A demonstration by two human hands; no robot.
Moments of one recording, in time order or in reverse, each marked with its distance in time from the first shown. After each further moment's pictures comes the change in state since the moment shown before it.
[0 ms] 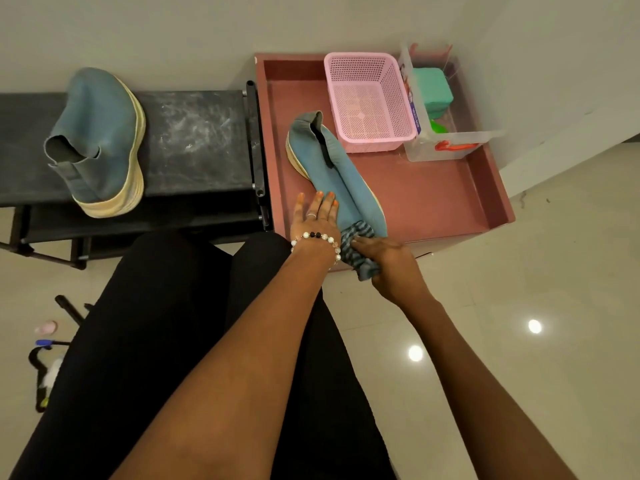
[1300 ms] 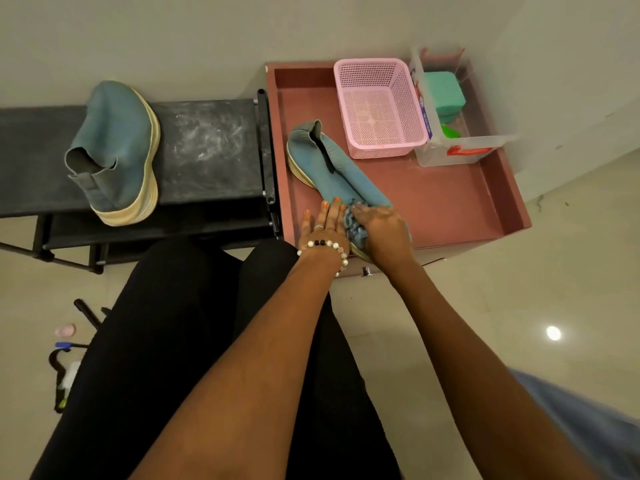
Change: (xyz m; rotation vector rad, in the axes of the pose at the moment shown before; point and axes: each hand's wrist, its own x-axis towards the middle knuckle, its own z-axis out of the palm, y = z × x) left_hand 0.008 -0.003 0.006 -0.228 -0.098 0.015; right_hand 0.073 0.010 0.021 -0.237 0.126 -0.026
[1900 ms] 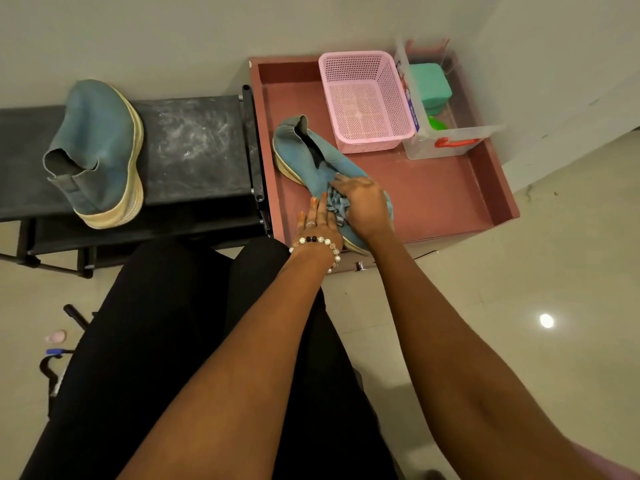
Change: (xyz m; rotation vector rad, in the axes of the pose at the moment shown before) left_hand 0.002 0.007 -0.003 -0.038 -0.019 -0.017; right_hand 0.042 0.005 0.010 0.082 0.021 0.045
